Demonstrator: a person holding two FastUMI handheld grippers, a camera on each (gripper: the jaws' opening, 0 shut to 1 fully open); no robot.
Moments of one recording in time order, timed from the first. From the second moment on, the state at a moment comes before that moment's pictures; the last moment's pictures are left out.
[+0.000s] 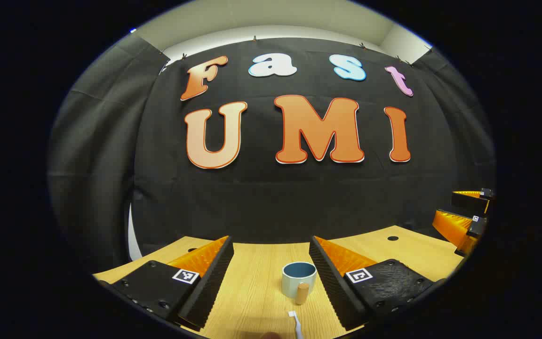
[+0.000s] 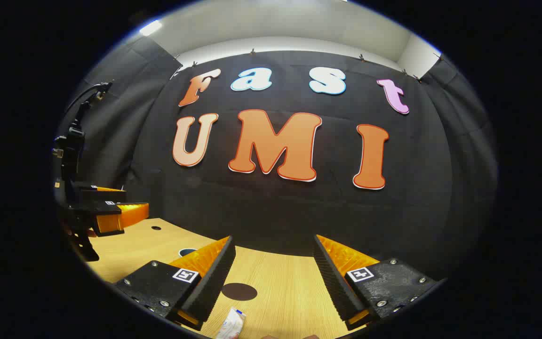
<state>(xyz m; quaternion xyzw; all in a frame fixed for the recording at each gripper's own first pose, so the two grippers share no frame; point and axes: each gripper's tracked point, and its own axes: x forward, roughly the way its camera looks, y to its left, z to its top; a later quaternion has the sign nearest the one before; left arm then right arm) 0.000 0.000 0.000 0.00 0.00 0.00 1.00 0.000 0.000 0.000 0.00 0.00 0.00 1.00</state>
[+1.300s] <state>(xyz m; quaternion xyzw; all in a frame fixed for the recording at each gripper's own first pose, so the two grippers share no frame) 0.018 -0.031 -0.022 -0.01 0.03 -0.04 1.00 0.012 0.012 -0.078 0.03 0.14 0.05 0.99</state>
